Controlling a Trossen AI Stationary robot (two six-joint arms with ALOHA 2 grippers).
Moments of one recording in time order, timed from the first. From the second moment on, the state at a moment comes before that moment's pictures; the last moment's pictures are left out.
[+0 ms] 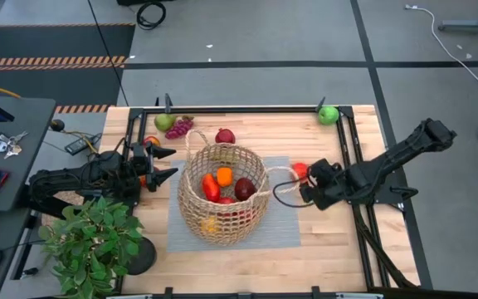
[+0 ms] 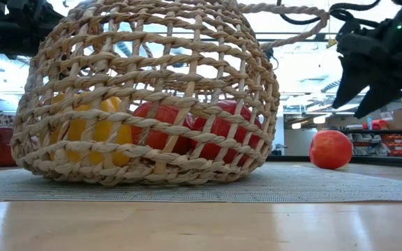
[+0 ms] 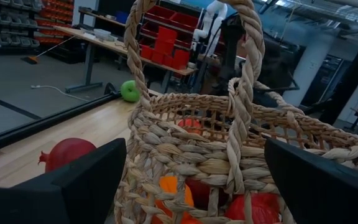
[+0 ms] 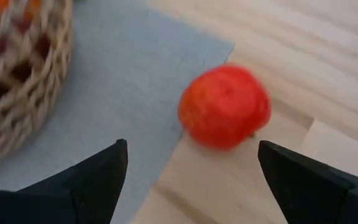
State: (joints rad) left arm 0.07 0.07 0.15 -0.06 -0.18 -0.30; right arm 0.44 1.09 0.65 -0.86 0.63 1.41
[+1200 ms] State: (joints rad) left arm 0.07 0.07 0.15 -0.06 -0.18 -0.30; right arm 0.57 1.53 0.72 -0.80 1.09 1.74
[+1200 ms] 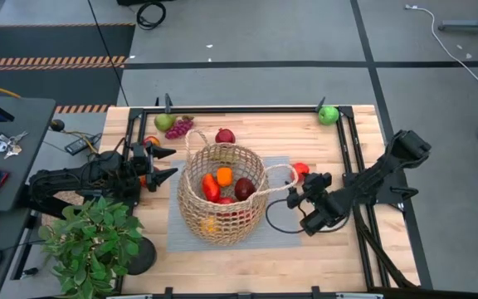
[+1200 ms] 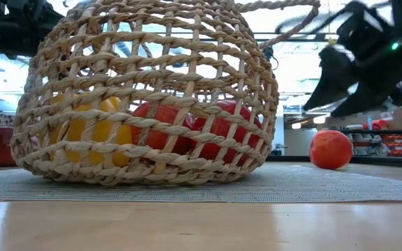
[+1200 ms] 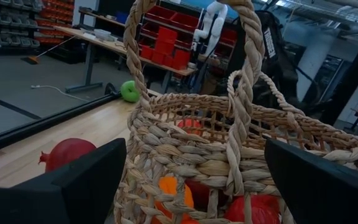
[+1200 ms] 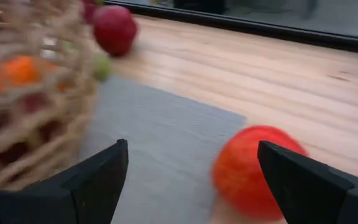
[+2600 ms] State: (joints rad) left arm 0.07 0.07 0.15 -0.06 -0.18 -0.30; right arm 0.33 1.57 0.63 -0.70 0.88 1.72
